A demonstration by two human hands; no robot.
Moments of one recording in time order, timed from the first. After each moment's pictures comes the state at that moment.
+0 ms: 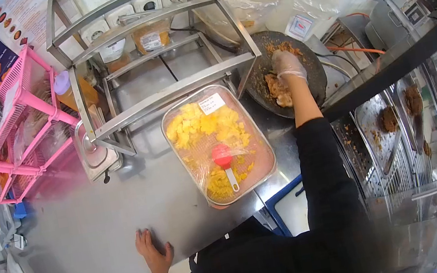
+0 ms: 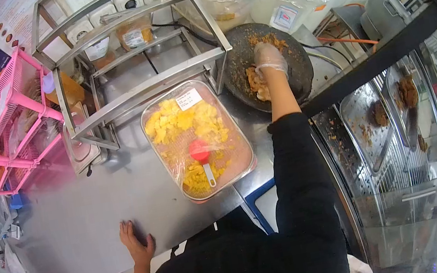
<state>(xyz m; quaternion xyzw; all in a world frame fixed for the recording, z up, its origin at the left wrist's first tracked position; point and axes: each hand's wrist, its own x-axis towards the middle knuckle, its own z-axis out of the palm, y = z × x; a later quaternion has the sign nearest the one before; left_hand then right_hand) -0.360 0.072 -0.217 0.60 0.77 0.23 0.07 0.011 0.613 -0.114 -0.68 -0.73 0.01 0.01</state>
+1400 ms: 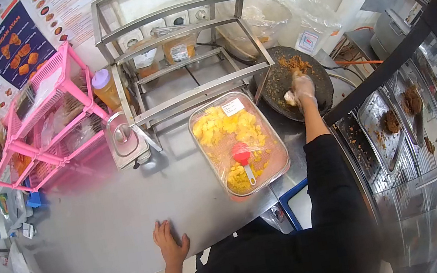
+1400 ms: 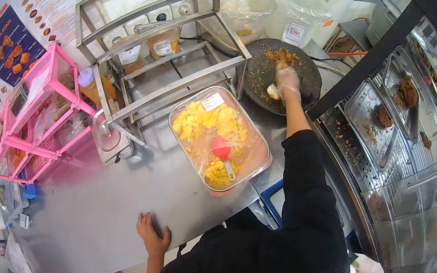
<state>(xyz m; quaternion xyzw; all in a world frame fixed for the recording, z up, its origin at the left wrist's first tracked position) -0.360 0.068 -0.215 0.59 0.77 0.25 0.06 0.032 0.596 -0.153 -0.68 -0.72 -0.11 0.06</state>
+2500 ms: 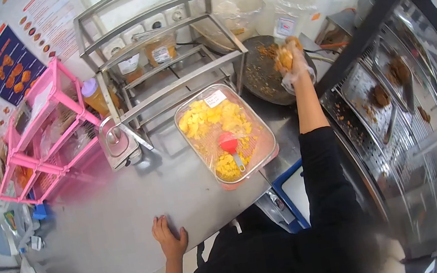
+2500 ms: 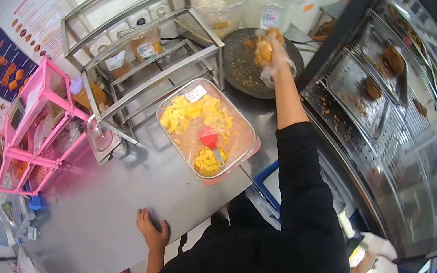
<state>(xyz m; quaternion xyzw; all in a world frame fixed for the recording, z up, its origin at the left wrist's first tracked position) -0.358 0.067 -0.214 0.61 0.75 0.26 0.05 0.034 0.555 -0.081 -0.36 -0.34 0.61 0.62</state>
